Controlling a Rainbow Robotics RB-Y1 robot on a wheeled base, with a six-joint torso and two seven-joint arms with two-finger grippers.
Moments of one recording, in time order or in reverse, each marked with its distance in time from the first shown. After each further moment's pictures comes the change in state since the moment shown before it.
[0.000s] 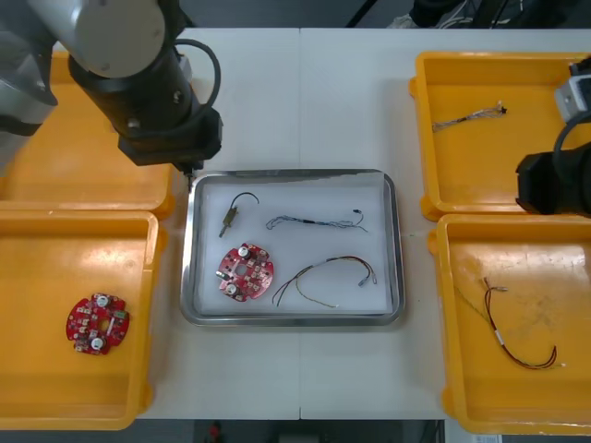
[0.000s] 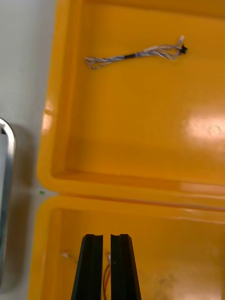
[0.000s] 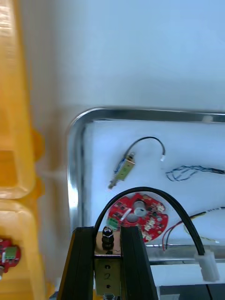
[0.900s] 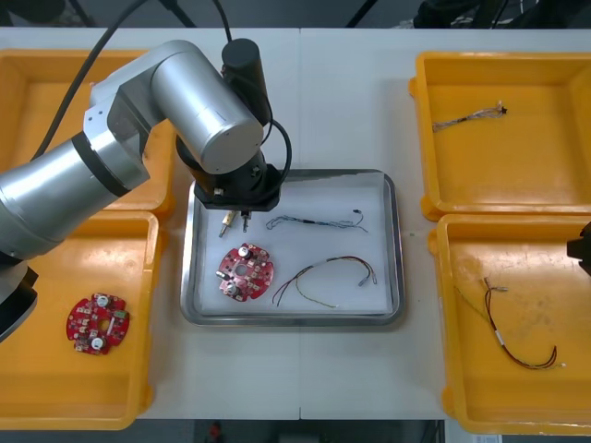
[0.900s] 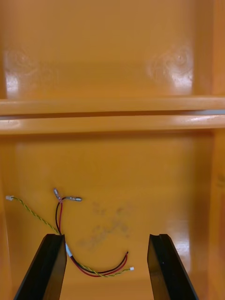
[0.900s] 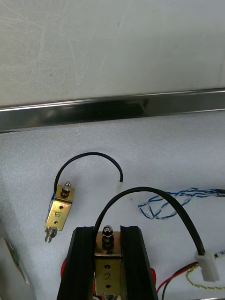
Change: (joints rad) right arm 0.251 -0.051 -0.163 -0.044 -0.094 0.000 0.000; left arm -0.002 -0.105 -0.315 0.169 -0.113 -0.297 0.000
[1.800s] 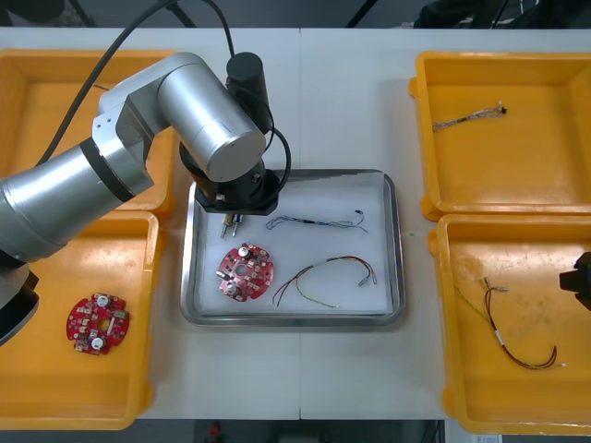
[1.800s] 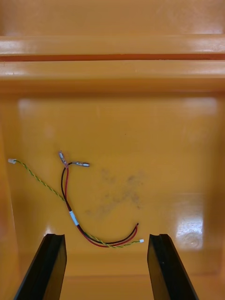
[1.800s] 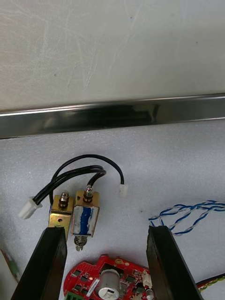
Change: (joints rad) right arm 0.088 -0.006 -0.006 -0.001 -0.084 0.000 0.000; left arm 0.000 -0.004 -0.024 0.029 -0.018 -0.025 0.000
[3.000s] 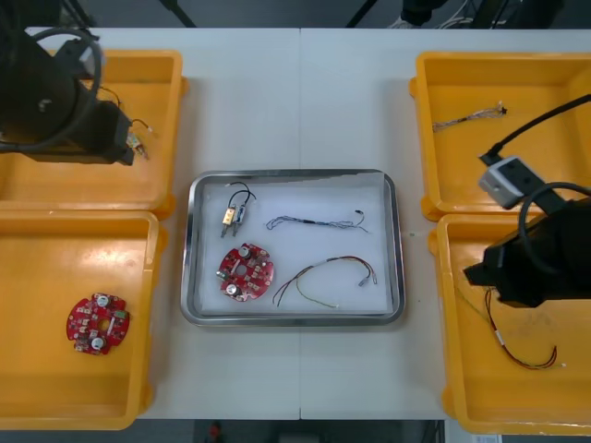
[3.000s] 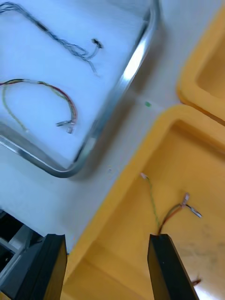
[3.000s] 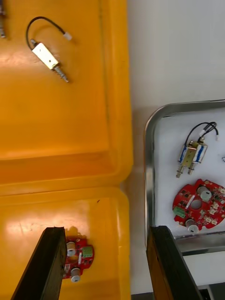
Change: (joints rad) right arm -0.253 -0.188 0.349 -0.065 -0.337 0.000 -0.060; left arm 0.265 0.295 0.671 -0.443 0.163 0.360 -0.290
